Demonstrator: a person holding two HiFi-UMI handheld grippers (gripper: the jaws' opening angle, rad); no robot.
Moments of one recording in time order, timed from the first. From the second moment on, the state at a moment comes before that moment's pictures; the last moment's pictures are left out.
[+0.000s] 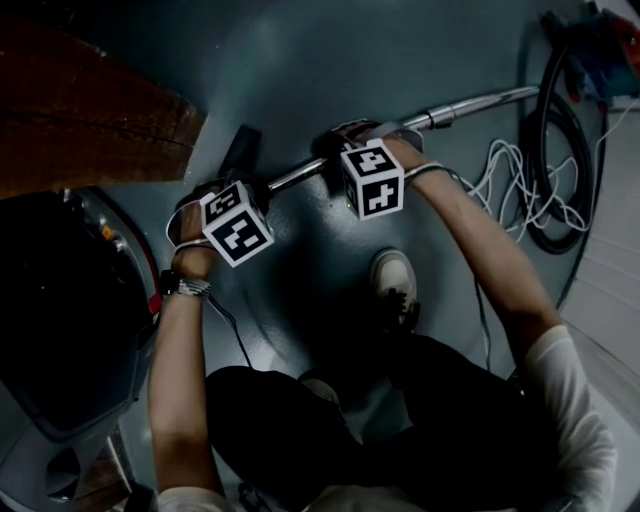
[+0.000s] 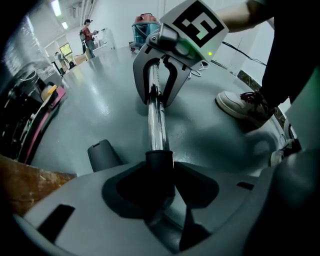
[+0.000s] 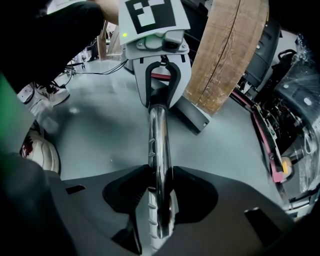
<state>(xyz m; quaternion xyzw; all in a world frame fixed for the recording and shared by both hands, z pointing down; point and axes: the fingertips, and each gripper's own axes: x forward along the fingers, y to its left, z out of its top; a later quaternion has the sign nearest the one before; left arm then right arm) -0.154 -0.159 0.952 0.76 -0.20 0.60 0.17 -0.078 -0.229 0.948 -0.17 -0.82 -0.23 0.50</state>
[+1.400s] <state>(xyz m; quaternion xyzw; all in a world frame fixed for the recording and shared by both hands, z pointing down) -0.179 -0.098 0.963 0.75 -0.15 0.59 0.23 -0.048 -0.243 0.963 -0.16 -0.78 -0.25 0.55</state>
